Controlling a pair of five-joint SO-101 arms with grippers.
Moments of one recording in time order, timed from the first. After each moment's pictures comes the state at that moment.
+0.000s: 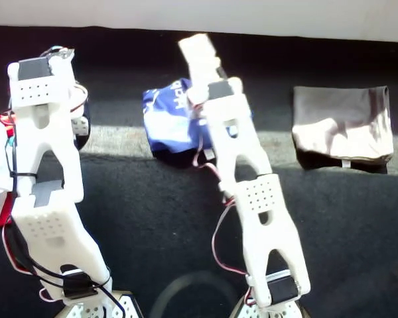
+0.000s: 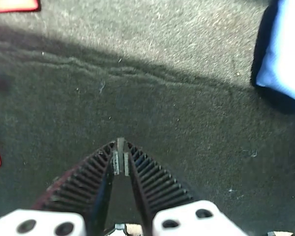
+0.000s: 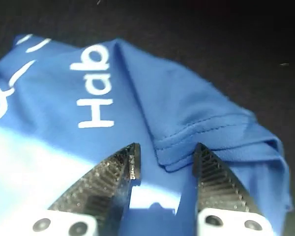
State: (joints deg) left arm -18.7 27.7 -31.6 101.5 -0.6; right arm -19.3 65.2 -74.6 72.9 4.0
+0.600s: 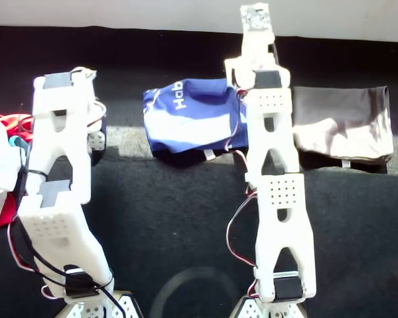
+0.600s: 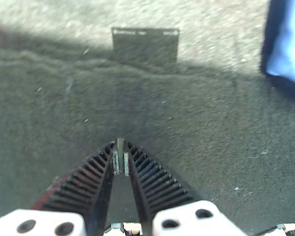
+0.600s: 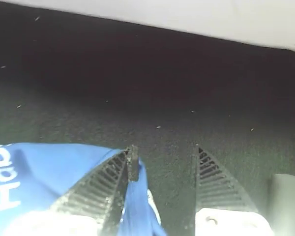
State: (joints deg) left arm -13.8 27.2 -18.3 92.6 -0.5; right arm -11.2 65.2 -83.6 69.8 4.0
